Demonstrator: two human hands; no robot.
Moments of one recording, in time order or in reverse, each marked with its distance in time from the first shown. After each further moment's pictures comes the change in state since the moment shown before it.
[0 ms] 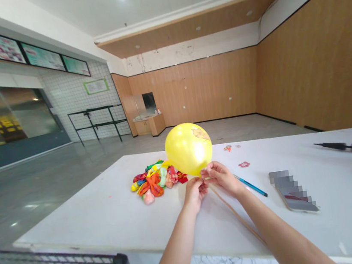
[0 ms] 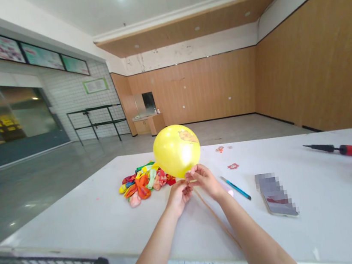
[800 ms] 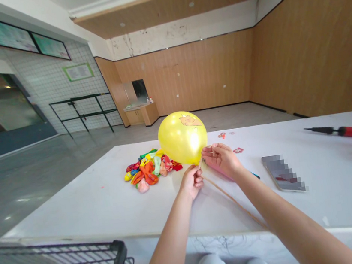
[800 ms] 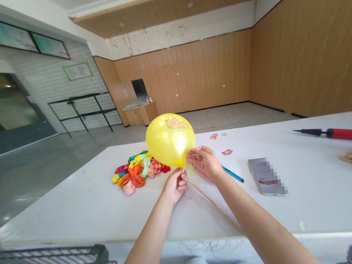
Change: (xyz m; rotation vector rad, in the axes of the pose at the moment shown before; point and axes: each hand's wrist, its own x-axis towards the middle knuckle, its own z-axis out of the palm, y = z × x) left_hand -0.006 0.006 0.000 -0.182 -0.191 -0.271; right_hand 0.005 -0.016 -0.011 0.272 0.287 -0.040
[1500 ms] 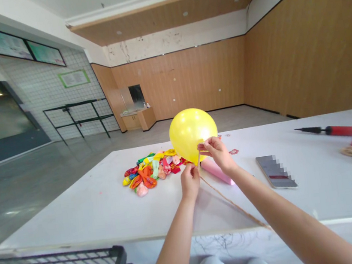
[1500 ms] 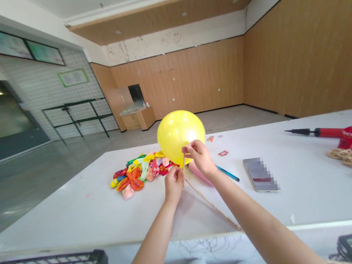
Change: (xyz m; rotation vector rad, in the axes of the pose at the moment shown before) left_hand 0.013 -0.016 -0.011 0.947 0.187 0.847; right_hand -0.007 -0.020 0.026 -0.352 -0.034 -0.294
